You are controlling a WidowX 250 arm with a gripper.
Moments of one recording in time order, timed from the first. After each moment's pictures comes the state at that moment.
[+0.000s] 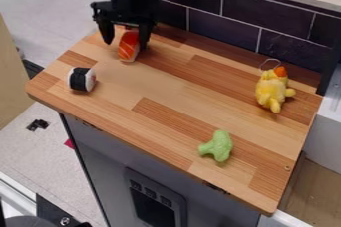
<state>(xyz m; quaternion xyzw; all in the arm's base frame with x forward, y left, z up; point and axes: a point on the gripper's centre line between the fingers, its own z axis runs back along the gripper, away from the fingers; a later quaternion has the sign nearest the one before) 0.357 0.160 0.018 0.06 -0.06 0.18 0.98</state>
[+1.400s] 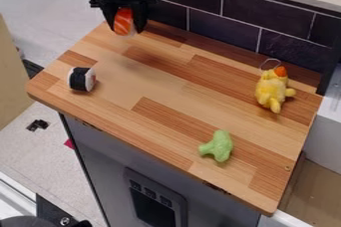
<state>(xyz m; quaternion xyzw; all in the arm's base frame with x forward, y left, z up) 0.346 0.132 0.071 -0.04 -0.04 0.18 0.98</state>
